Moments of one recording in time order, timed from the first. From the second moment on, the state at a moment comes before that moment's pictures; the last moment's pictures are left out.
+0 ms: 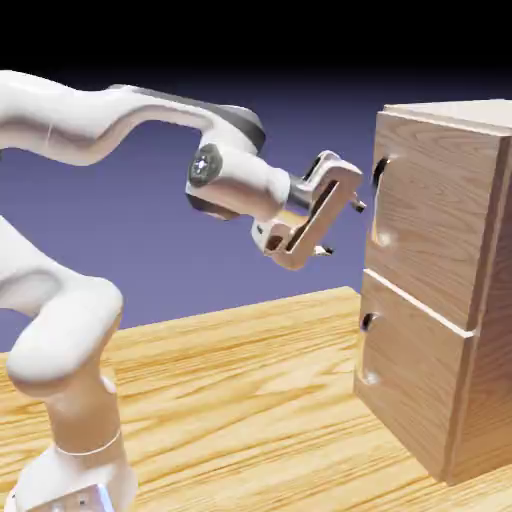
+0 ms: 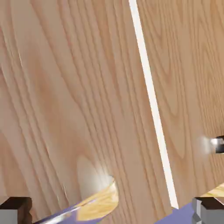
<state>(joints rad) -0.53 -0.74 0.53 -2.65 1.68 2.83 1.30</state>
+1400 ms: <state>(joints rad) -0.82 -0.60 0.79 -2.44 2.90 2.67 1.41</state>
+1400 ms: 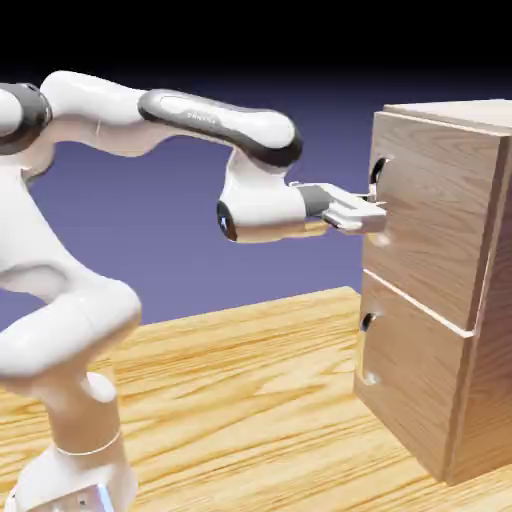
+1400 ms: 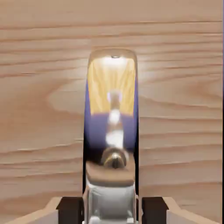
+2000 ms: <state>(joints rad) -0.25 -0.55 0.21 -2.54 2.72 2.65 1.27</state>
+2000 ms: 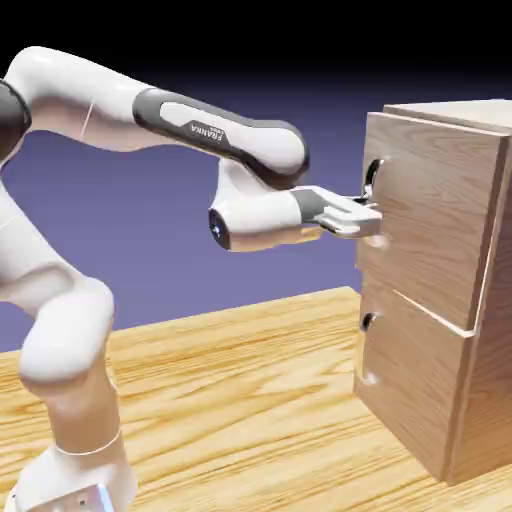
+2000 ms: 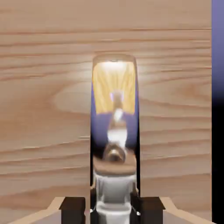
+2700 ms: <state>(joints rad) -0.15 -0.75 -0.23 -2.75 1.81 2.27 1.77</state>
